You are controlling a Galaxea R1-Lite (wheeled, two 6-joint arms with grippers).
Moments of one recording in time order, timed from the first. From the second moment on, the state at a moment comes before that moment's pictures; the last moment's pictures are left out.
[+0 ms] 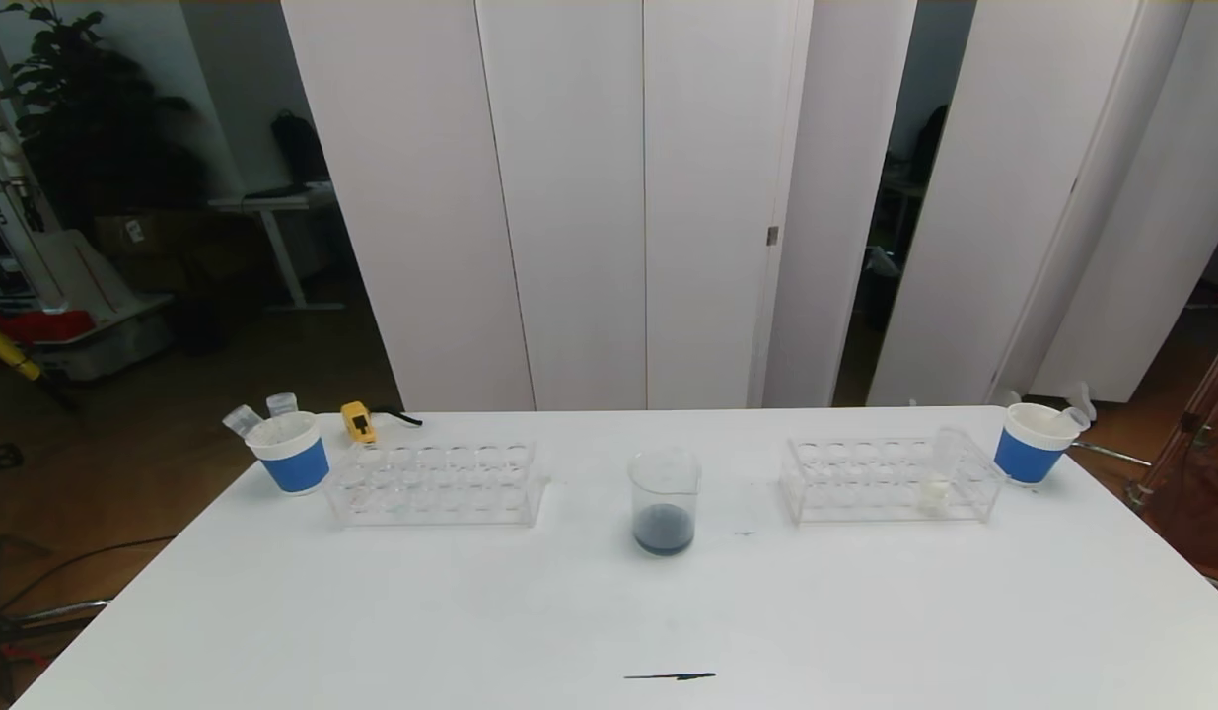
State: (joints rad) left arm 0.00 0.00 0.00 0.01 -0.01 0.05; right arm -0.01 0.00 0.00 0.00 0.01 0.00
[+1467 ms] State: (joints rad) left arm 0.00 0.00 0.00 0.01 0.00 0.02; right arm -0.01 0.00 -0.07 0.08 0.01 0.00
